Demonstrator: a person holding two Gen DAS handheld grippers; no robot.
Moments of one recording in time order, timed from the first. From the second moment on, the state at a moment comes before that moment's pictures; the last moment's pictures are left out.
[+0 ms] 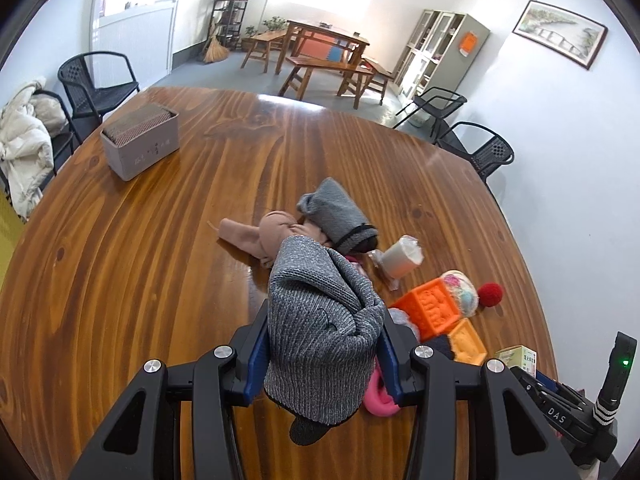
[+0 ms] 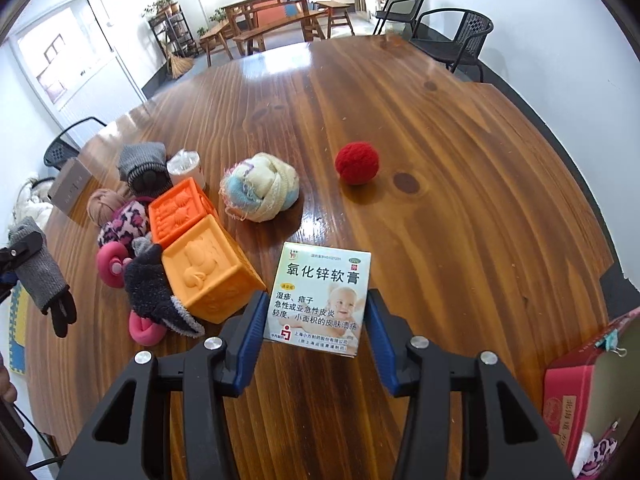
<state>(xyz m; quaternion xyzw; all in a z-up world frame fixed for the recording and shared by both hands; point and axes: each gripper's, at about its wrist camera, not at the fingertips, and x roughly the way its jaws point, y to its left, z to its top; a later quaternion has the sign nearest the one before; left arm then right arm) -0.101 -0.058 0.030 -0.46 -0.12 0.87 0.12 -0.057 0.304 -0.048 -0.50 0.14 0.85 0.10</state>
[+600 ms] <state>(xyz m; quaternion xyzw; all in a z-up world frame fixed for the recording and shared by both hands) -0.008 0.048 0.081 -0.45 -0.08 0.86 0.21 0.053 0.352 0.012 -0.44 0.17 0.87 0.12</state>
